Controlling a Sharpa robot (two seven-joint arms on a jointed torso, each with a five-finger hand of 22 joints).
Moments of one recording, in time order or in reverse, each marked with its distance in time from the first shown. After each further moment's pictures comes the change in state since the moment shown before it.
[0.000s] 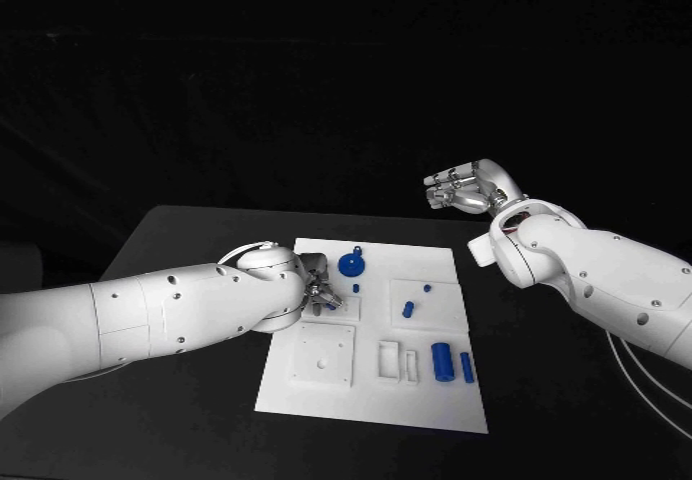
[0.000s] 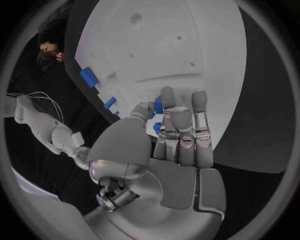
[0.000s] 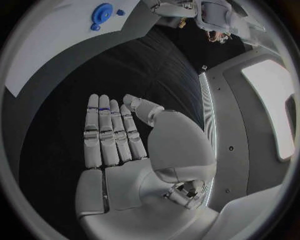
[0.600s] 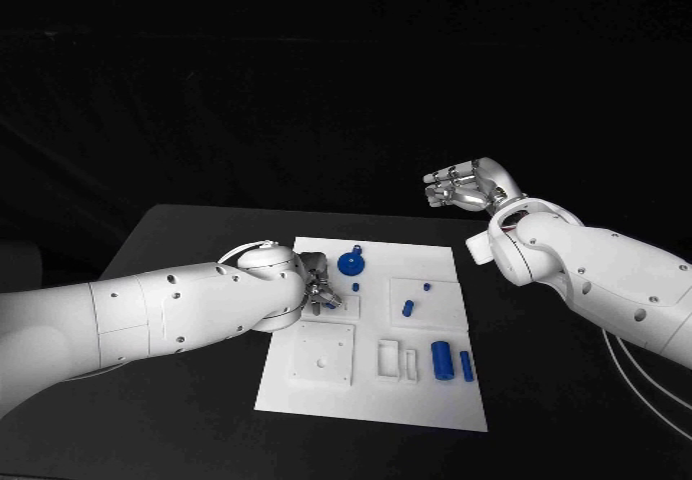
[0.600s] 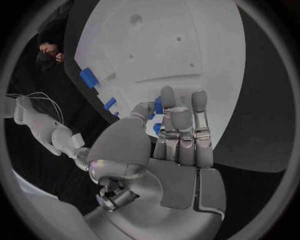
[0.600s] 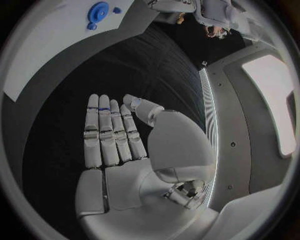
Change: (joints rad) left arm 0.000 0.000 0.001 0.004 -0.005 0.004 -0.010; left_hand -0.008 -0.004 0.007 -0.007 0.003 0.000 0.000 0.000 0.000 0.000 0.000 0.004 -0.001 0.005 -0.002 0.000 0.002 0.000 0.000 0.000 0.000 0.000; right arm 0.001 0.008 0.000 -0.009 0.033 -0.004 0.003; right_hand 0.000 0.000 0.000 0.000 0.008 -0.001 0.000 0.000 0.000 0.000 0.000 0.000 -0.001 0.000 0.000 0.000 0.000 0.000 0.000 0.000 0.000 0.000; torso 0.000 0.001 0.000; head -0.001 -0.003
